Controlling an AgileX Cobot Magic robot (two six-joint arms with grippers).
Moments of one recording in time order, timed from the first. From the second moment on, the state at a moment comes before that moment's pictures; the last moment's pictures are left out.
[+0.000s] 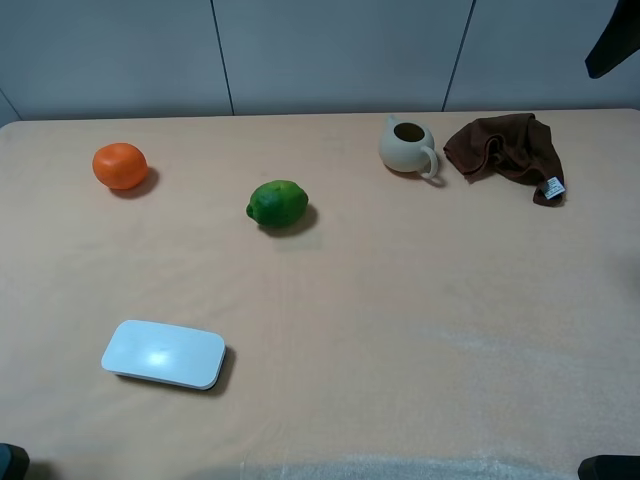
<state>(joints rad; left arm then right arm) 0.05 -0.01 -0.49 -0.15 1.08 0.28 -0.02 1.41 -1.34 0.19 1.22 -0.12</state>
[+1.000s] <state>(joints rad) 0.05 -0.01 -0.49 -0.15 1.08 0.28 -0.02 0.69 -0.88 0.18 1.22 -0.06</state>
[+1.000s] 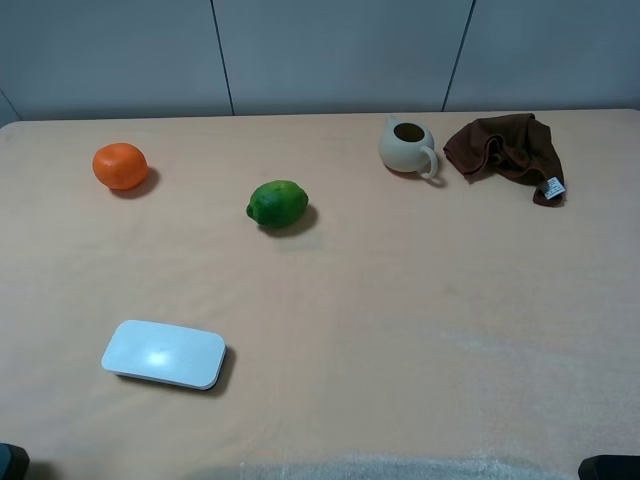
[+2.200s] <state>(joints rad) 0.05 -0.01 -0.49 -0.15 1.08 0.28 -0.02 0.01 -0.51 0.11 1.02 -0.06</state>
